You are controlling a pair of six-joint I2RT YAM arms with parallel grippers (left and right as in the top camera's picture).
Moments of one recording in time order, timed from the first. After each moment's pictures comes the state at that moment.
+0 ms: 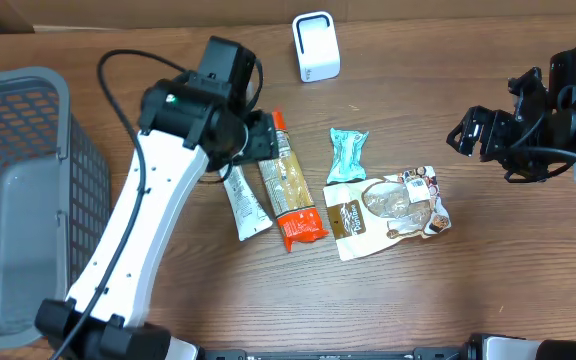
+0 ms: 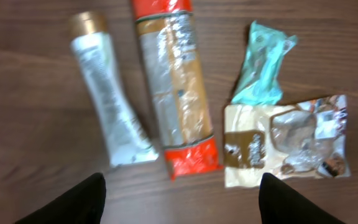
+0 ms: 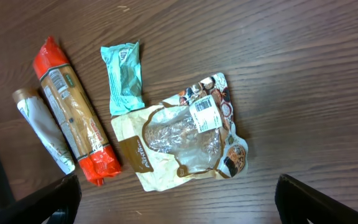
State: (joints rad) left arm -0.34 1.64 1.74 -1.35 0.06 -0.51; right arm -0.10 1.49 1.57 -1.32 -0.33 0.20
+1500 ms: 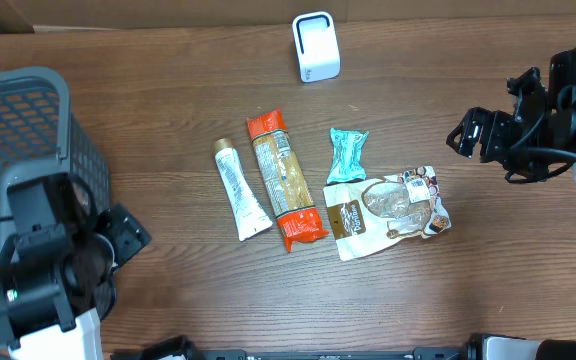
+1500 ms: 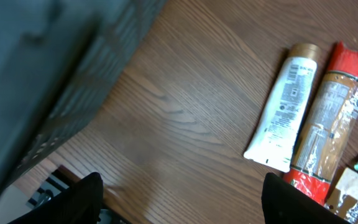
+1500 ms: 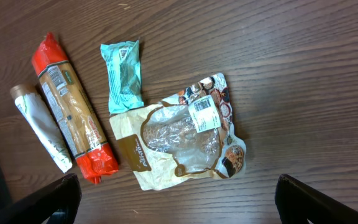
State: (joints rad) left arm 0.32 0.98 1.30 -1.44 -0.04 -0.43; right arm -0.10 1.49 1.57 -1.33 -0.33 0.18
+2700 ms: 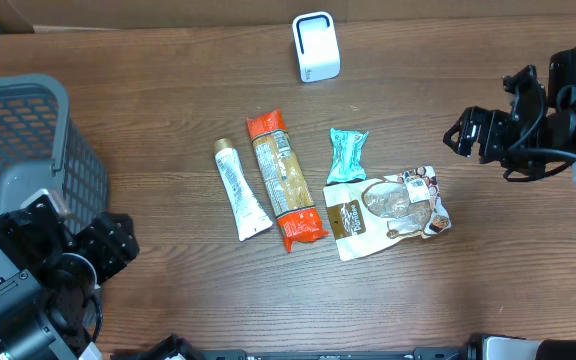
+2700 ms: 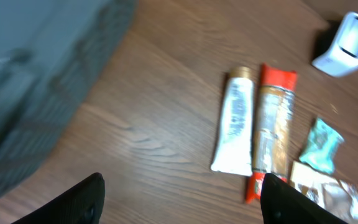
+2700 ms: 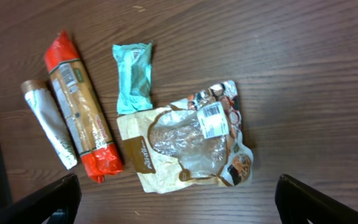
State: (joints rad) left arm 0.61 0.87 1.29 -1.37 0.32 -0.10; right arm -0.10 1.49 1.56 -1.29 -0.37 0.13
